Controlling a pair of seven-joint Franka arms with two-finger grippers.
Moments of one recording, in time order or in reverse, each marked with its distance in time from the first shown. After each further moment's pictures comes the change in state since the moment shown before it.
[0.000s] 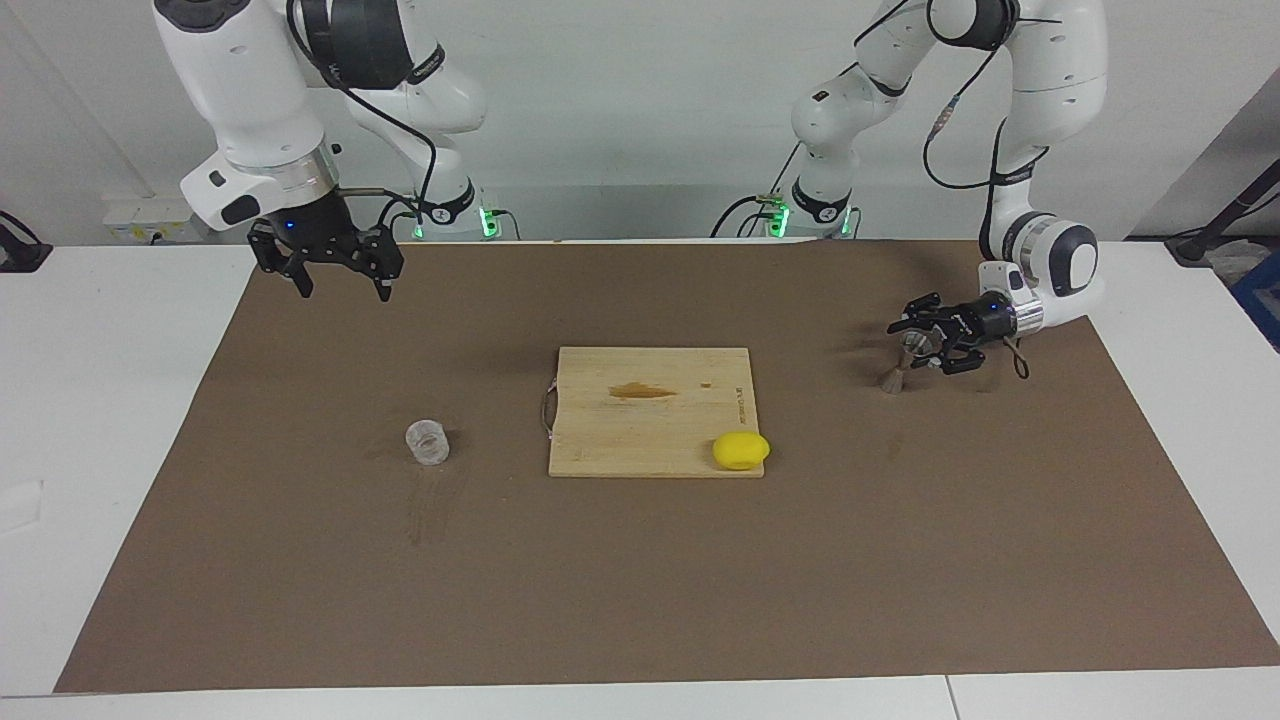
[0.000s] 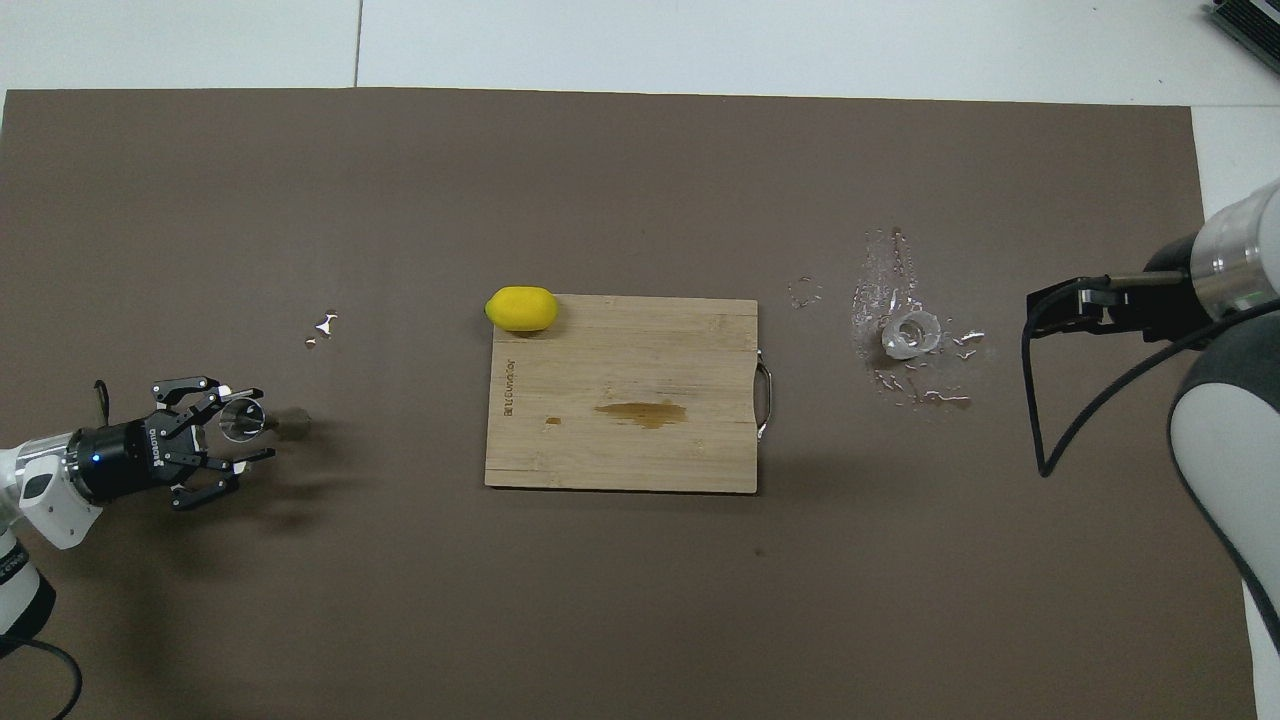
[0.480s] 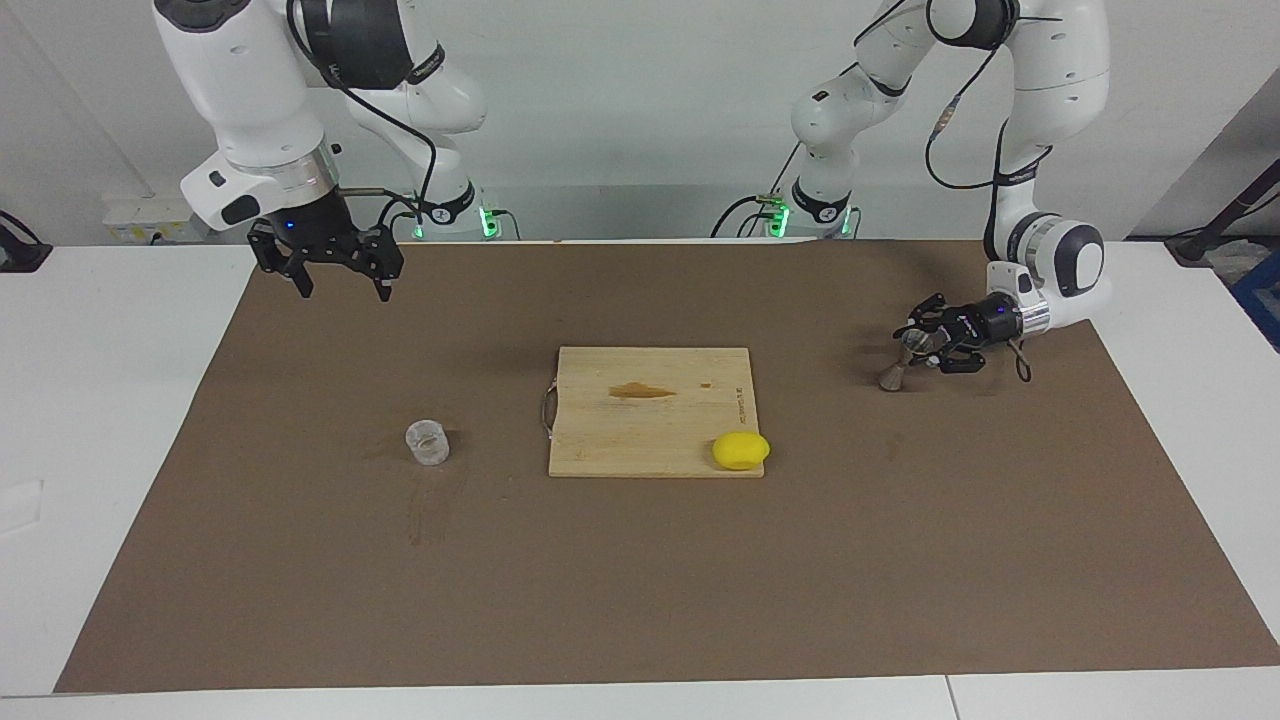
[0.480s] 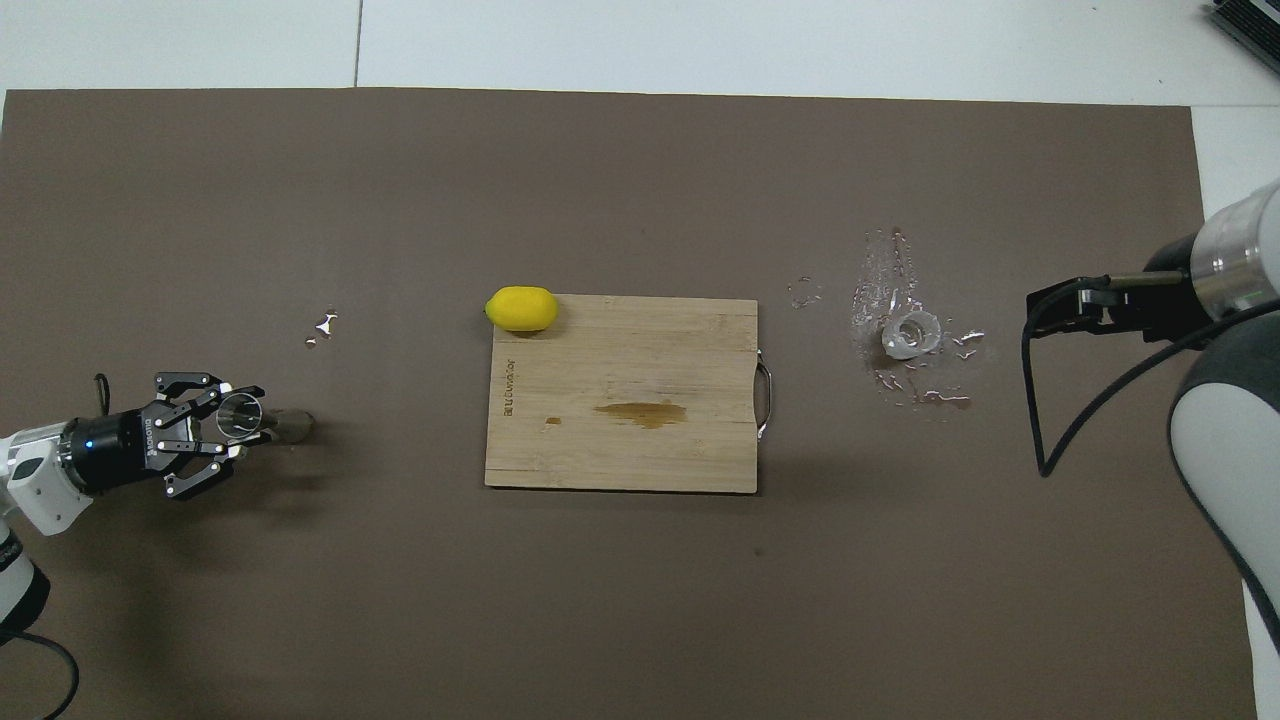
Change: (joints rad) left arm -0.016 0.000 -0.014 0.035 0.000 -0.024 -0.159; right arm 0.000 0.000 0.000 0.000 0.000 0.000 0.000
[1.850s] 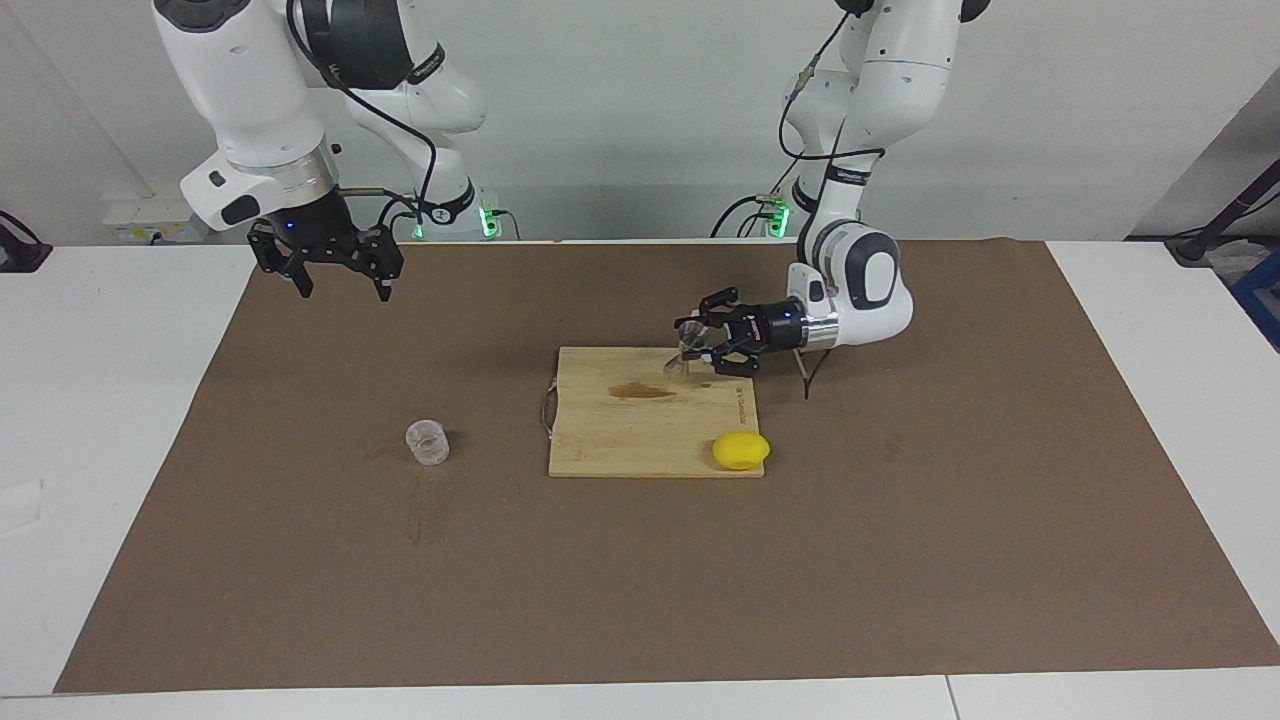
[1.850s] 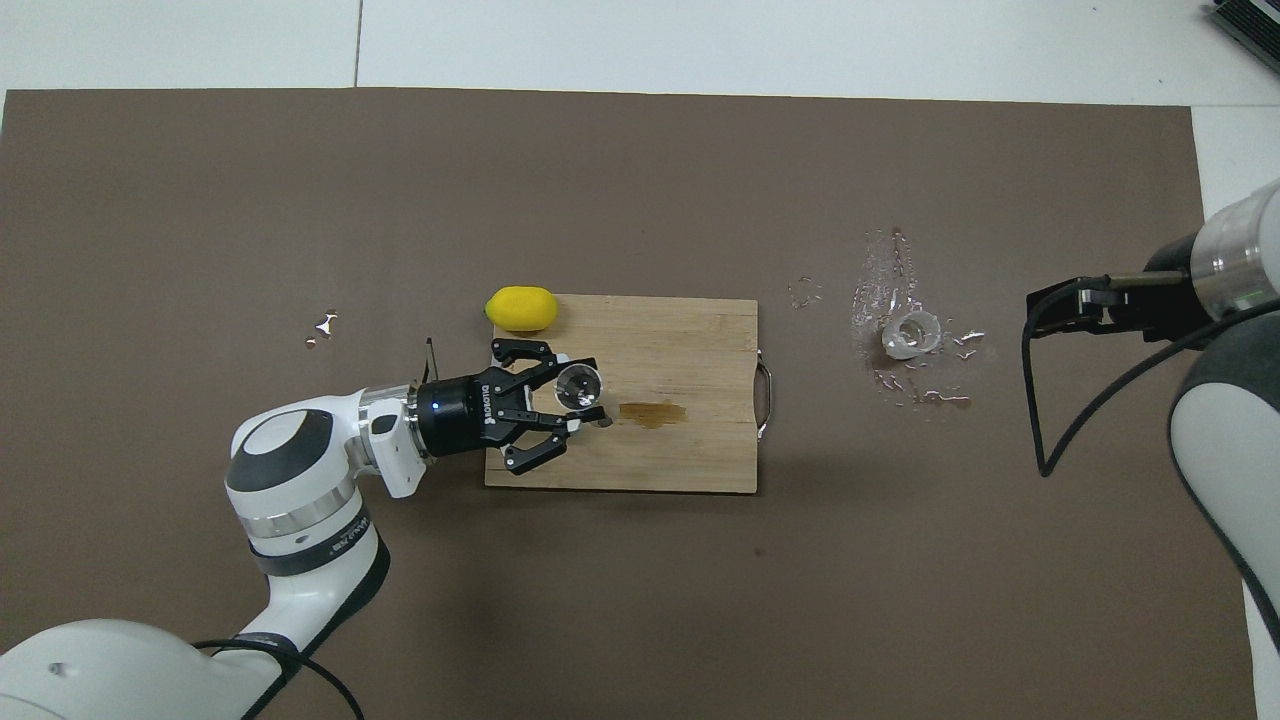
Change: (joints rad) left arm -0.804 -0.107 -0.016 -0.082 -0.711 0.338 -0.073; right arm 0.000 0.000 0.000 0.000 0.000 0.000 0.000
